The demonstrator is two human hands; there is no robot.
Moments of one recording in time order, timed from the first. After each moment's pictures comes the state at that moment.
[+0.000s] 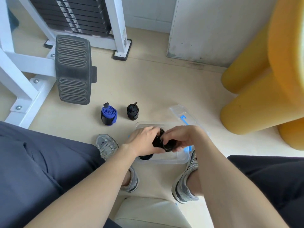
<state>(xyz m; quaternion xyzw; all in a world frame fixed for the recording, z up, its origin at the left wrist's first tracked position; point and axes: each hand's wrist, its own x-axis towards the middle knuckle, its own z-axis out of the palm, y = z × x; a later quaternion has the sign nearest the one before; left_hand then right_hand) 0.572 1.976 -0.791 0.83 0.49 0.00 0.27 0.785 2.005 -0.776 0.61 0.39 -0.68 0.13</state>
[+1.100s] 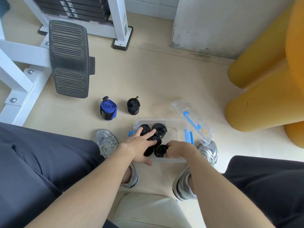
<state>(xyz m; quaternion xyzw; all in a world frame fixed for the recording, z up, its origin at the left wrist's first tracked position) 0.550 1.971 -0.820 0.81 0.41 -0.29 0.32 0.760 1.962 -0.829 0.62 0.54 -0.50 0.29</state>
